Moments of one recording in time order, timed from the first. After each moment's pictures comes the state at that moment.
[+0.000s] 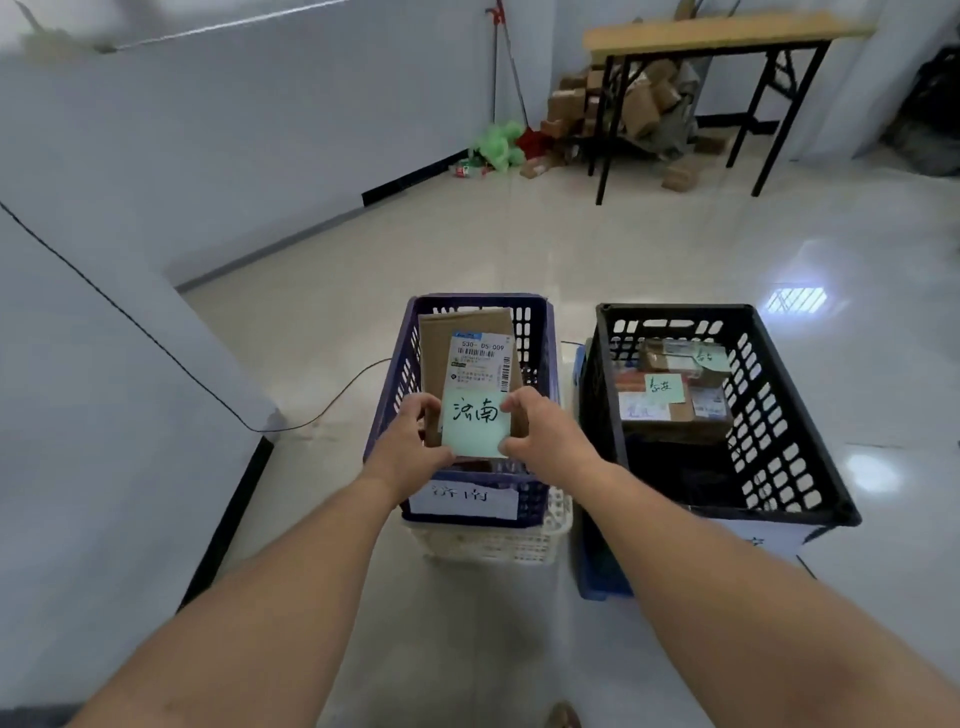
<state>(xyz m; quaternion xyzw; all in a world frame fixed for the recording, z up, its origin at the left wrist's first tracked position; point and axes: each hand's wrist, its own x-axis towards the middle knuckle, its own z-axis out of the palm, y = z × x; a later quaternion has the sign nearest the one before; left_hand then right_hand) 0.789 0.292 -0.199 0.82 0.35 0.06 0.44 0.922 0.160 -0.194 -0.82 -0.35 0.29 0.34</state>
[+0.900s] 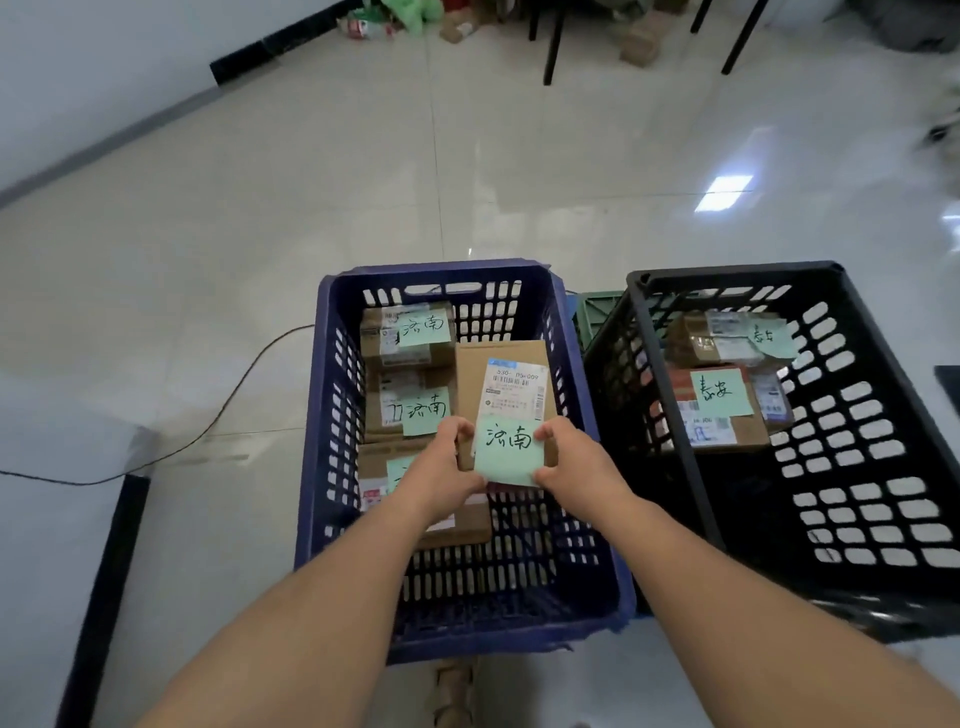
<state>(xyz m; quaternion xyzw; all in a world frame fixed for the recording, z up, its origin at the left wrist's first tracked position) 0.987 0.465 -0.397 0.78 0.31 -0.17 0.52 1.083 0.318 -0.383 -0.90 -0.17 0.35 0.21</state>
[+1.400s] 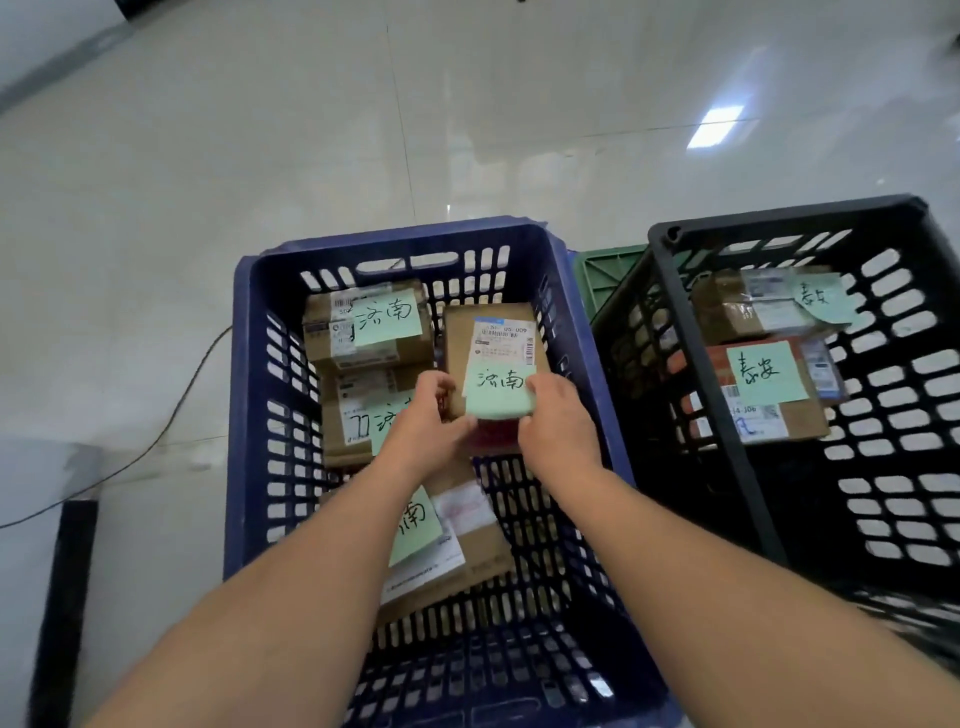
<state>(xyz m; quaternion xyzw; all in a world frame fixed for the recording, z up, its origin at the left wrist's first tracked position) 1.070 0.509 -0.478 0.77 0.34 -0.13 0.52 1.138 0.377 -0.468 -0.94 -0.12 0.24 0.22</state>
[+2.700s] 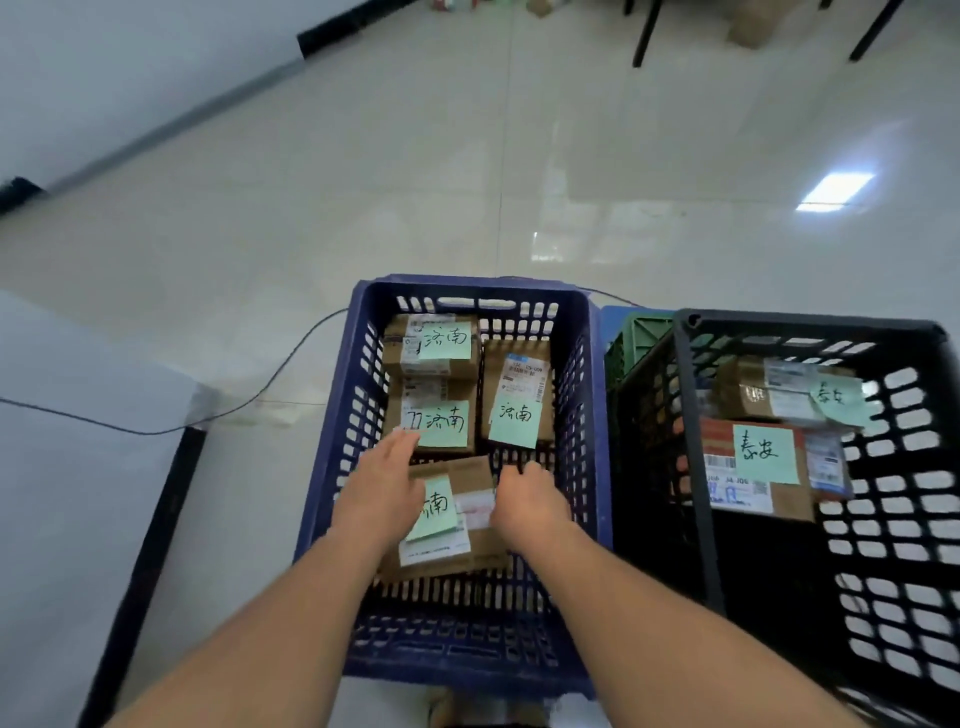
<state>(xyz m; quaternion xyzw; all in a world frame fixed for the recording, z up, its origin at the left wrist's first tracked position) 0.978 0.491 -0.379 0.86 0.40 -0.15 0.28 1.088 0.371 -0.398 -0.85 -0.29 0.43 0.00</state>
